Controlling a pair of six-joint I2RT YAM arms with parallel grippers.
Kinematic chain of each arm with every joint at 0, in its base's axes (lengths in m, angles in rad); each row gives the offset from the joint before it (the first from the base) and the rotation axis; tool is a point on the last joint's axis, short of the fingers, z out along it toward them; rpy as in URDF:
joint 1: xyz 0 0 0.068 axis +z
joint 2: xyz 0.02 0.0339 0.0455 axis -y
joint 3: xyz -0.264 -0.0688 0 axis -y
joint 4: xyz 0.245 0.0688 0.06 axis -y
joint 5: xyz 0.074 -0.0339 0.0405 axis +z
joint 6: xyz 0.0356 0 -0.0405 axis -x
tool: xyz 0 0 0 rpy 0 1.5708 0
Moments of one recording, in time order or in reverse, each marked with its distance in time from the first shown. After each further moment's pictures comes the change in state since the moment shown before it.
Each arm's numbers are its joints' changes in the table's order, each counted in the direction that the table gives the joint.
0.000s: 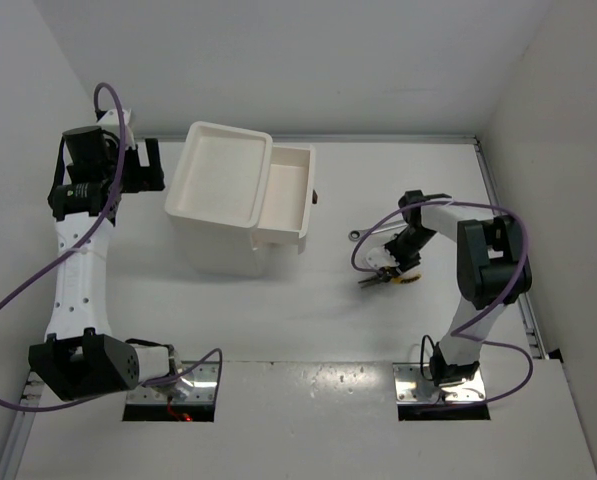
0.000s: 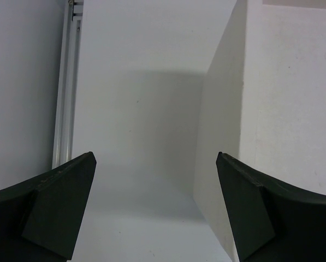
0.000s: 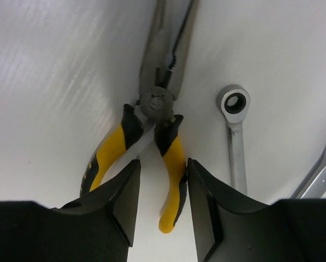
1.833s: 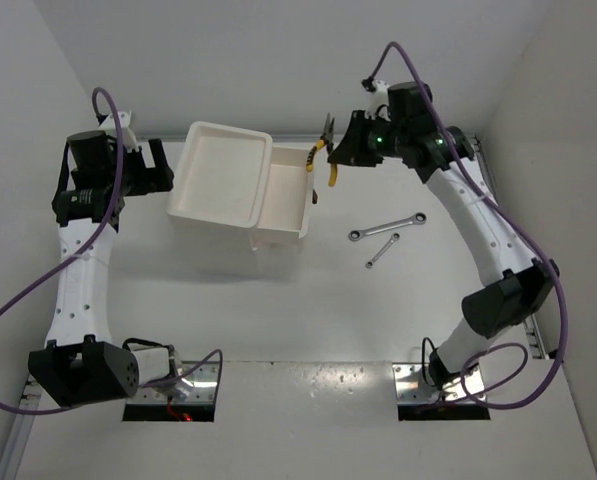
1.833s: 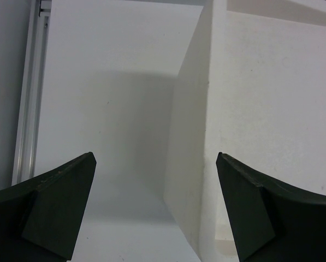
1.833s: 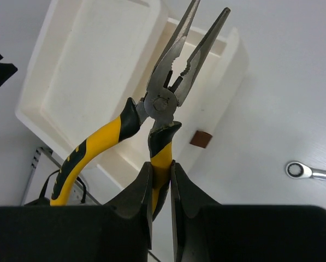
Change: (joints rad) left arm -0.027 0.035 -0.047 0.031 -0.059 0.113; right arm 0.235 0.205 0.744 0.166 0.025 -2.468
